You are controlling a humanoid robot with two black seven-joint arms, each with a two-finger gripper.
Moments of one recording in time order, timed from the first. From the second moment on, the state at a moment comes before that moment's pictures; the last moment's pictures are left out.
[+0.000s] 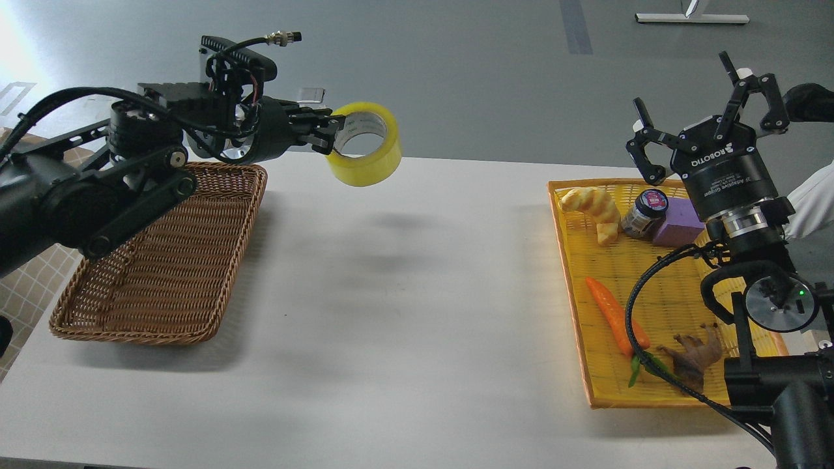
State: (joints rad) left arm -1.00 0.65 -0.54 -1.19 1.85 -0.43 -0.09; right arm 0.35 0.00 1.70 1.25 -0.45 0.49 -0.14
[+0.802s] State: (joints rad) left arm -0.77 0.96 -0.53 -1.16 1.86 -0.31 -0.19; right arm 0.34 0.00 1.70 1.24 -0.45 0.49 -0.14
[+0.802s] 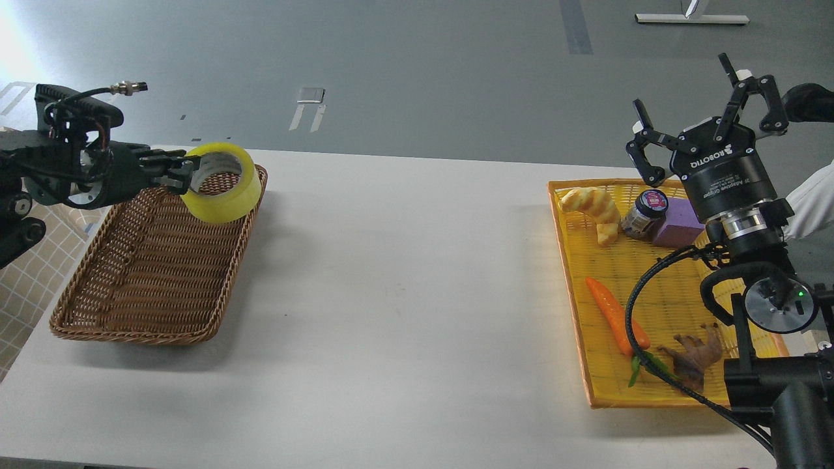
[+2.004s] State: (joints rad) left arm -0.55 1.00 -0.53 -1.04 1.79 -0.17 -0.22; right arm 0.34 0.00 1.67 1.24 -0.45 0.49 -0.14
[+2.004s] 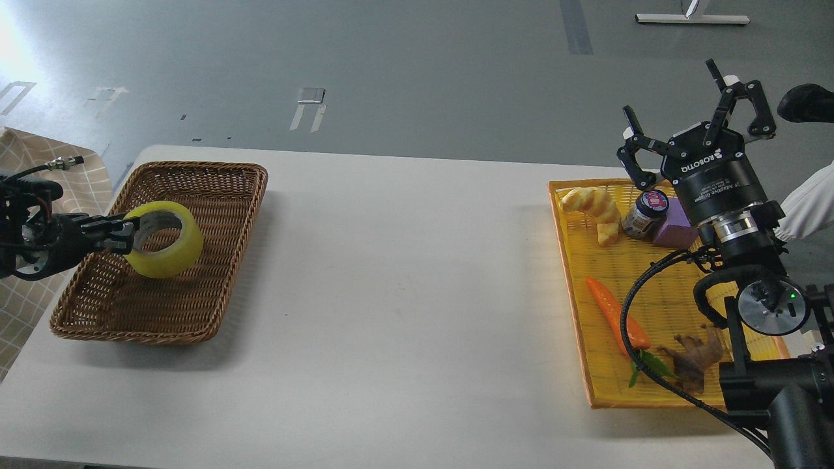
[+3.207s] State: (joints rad) left arm -0.52 0.95 -0.53 -0.97 1.77 -0.14 -0.23; right arm 0.34 0.00 1.67 1.24 -0.45 0.49 -0.13
